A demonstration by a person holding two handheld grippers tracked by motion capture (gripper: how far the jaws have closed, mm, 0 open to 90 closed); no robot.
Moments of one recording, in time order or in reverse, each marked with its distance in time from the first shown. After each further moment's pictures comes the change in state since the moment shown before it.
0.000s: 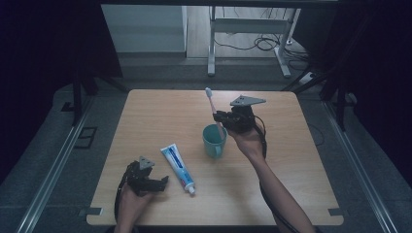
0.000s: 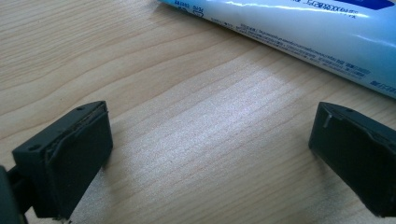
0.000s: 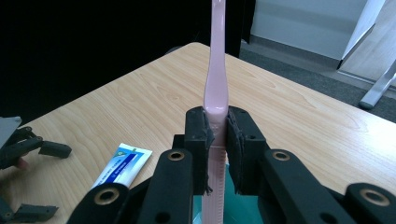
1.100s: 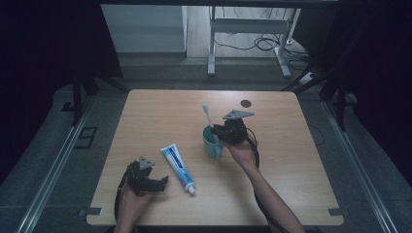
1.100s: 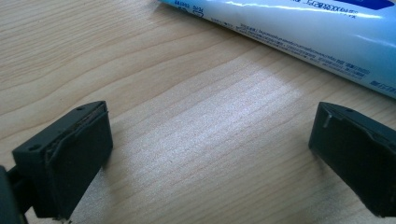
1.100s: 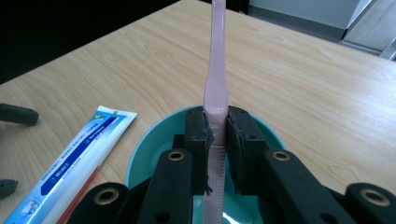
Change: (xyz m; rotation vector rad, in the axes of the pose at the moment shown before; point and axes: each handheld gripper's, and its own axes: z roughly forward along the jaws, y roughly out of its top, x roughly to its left) left arm 0.000 0.000 0.000 -0.001 -0.001 0.000; right arm -0.003 -0.053 0.039 0.095 -0.017 0.022
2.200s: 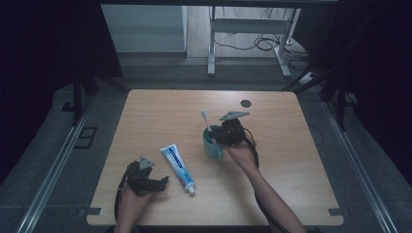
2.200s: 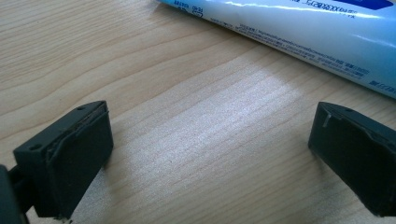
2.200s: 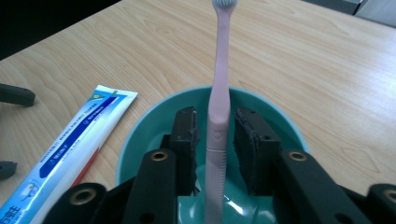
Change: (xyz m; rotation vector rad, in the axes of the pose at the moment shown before) left arm 0.000 0.000 0.000 -0.001 0.000 0.001; right arm 0.001 -0.001 0.008 0.088 0.009 0.000
